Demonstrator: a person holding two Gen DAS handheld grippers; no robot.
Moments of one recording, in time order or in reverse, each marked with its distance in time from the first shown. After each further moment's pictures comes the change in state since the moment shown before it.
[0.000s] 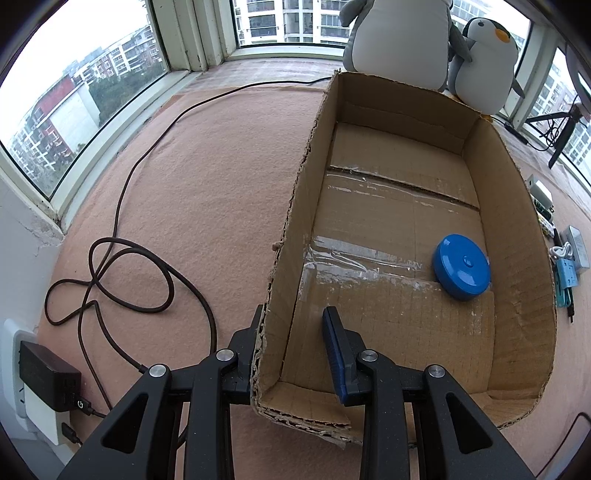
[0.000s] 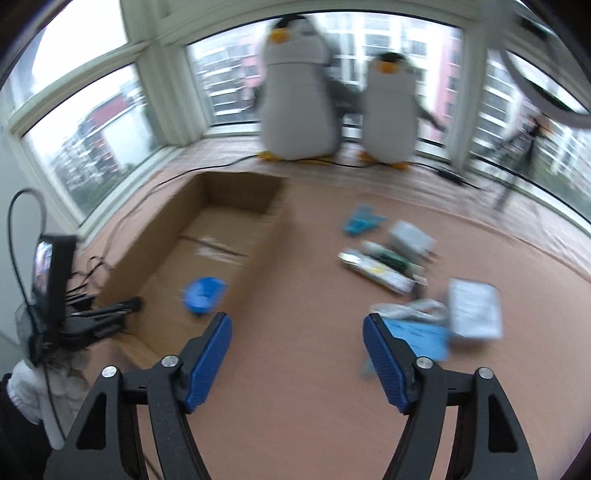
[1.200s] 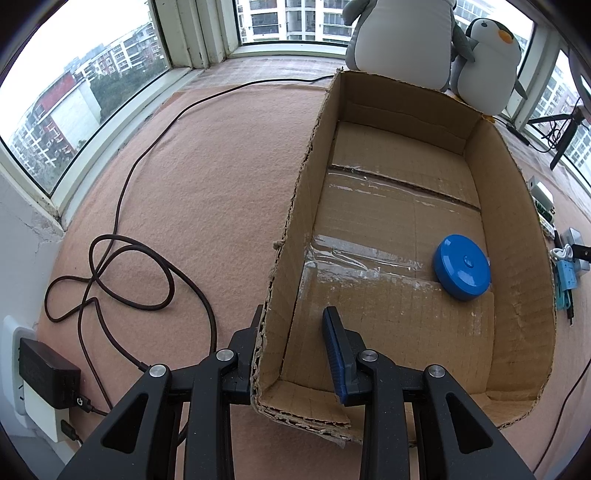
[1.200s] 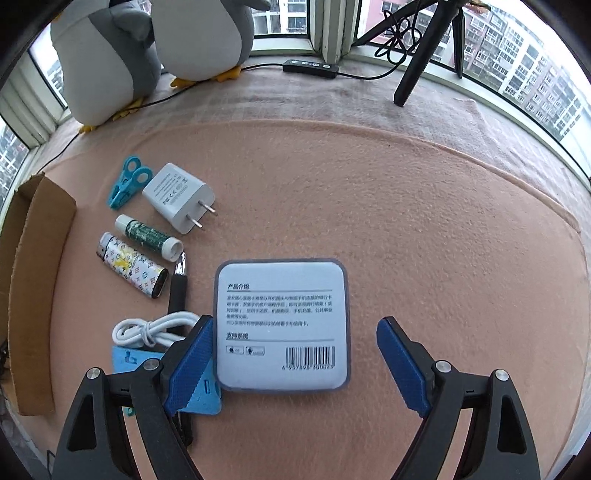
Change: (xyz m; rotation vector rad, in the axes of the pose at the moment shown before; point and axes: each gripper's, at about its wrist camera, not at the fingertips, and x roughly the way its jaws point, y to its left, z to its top) left arm 0.000 0.002 0.000 -0.011 0.006 -0.001; right arm 0.101 -0.173 0.021 0.183 0.307 -0.195
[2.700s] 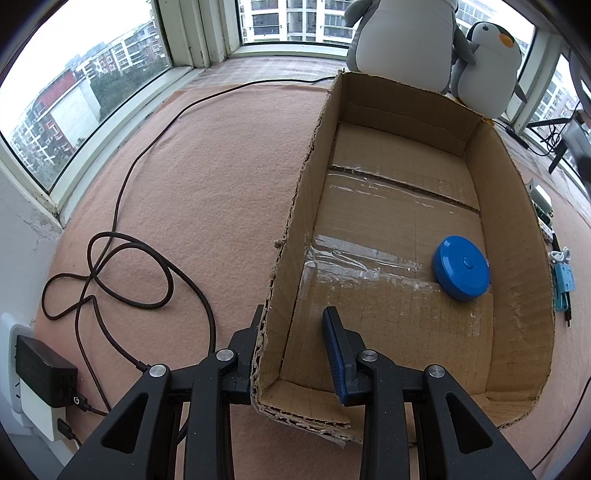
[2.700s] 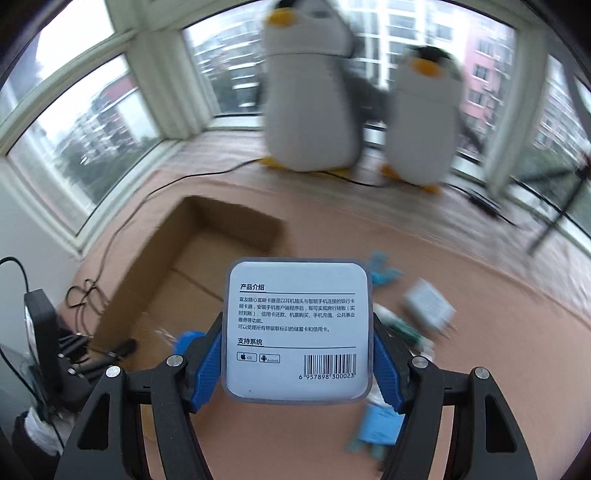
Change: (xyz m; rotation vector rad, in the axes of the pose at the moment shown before) left arm 0.000 0.003 0.001 -0.011 0.000 -0.009; right arm -0.095 0.185 0.018 -0.316 -0.195 0.270
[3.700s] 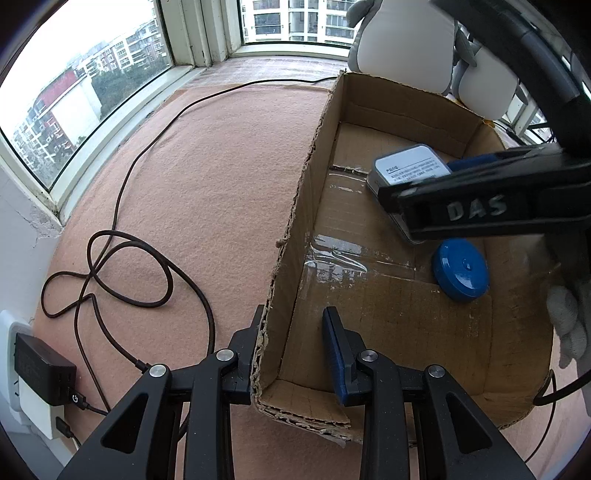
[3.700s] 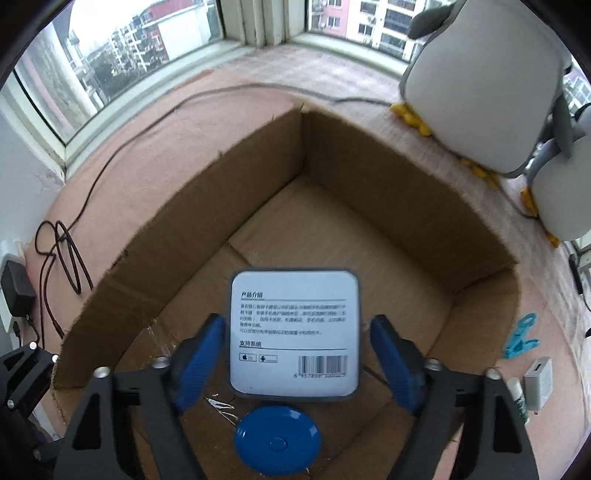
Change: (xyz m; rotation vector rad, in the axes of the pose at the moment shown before) left arm 0.000 0.000 0.002 -0.004 -0.001 -0.004; right arm 0.134 0.116 0.015 -0.244 0.187 -0.026
